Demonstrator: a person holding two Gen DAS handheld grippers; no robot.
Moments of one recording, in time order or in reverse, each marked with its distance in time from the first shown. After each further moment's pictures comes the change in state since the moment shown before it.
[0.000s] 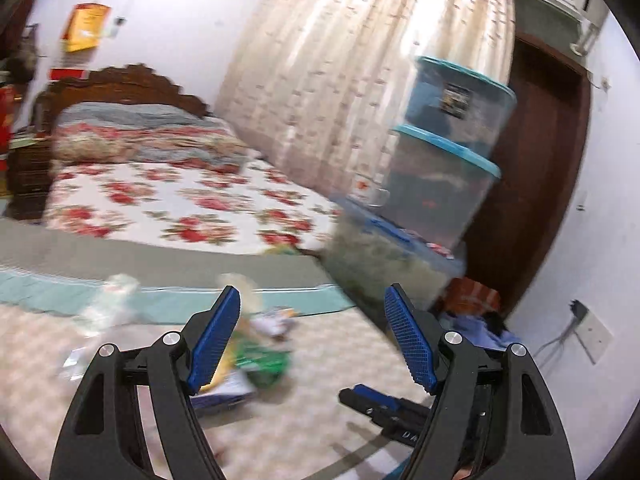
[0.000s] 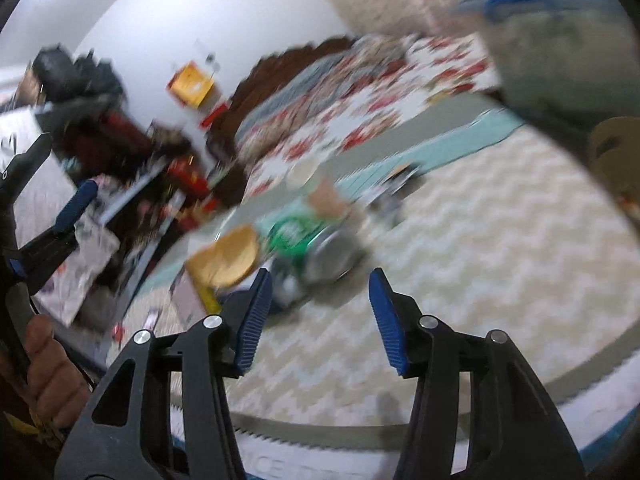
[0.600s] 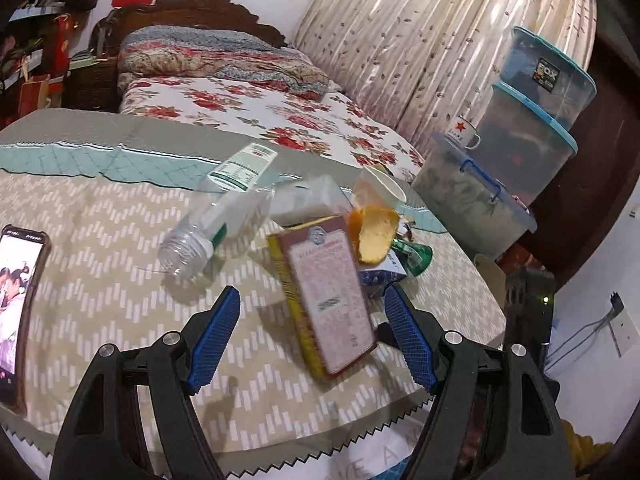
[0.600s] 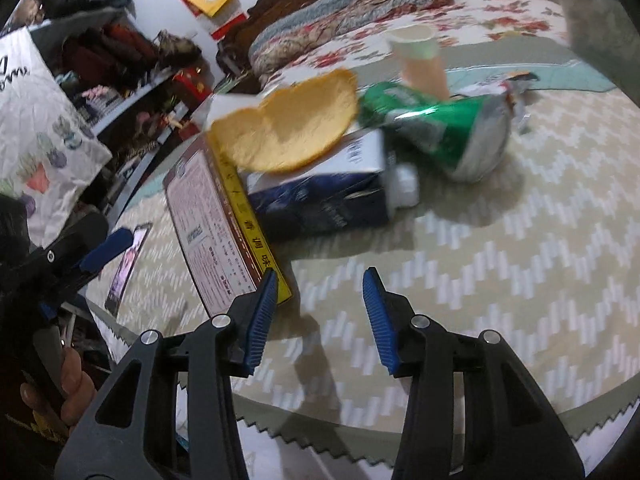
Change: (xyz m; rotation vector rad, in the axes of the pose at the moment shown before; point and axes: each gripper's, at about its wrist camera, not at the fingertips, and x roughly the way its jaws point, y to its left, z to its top) left arm -0.020 0.128 -0.084 -0.139 0.239 0.163; right arm 0.098 0.078 -0.053 -0.131 0.270 -0.027
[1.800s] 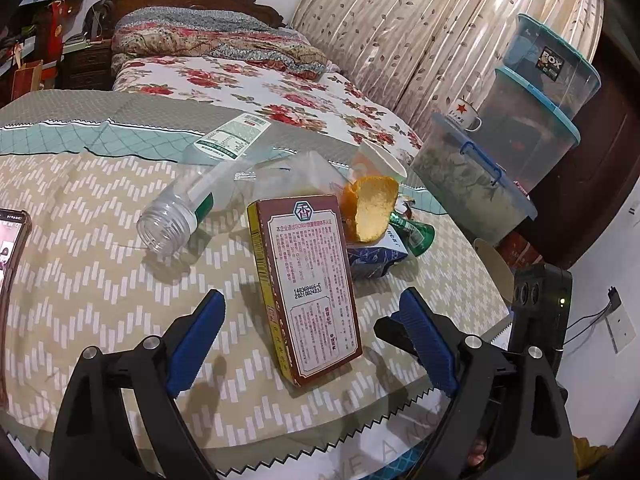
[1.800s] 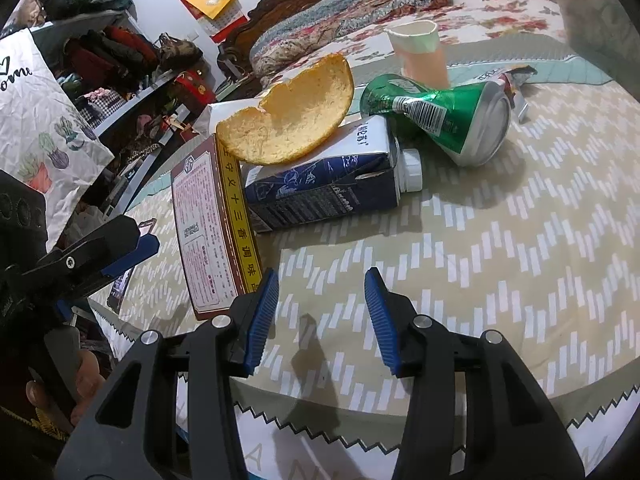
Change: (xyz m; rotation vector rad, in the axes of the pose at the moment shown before) left arm 0.024 -0.007 -0.007 -0.021 0.070 -0.014; right arm -0.004 -0.003 -0.013 0.016 -0.020 0.002
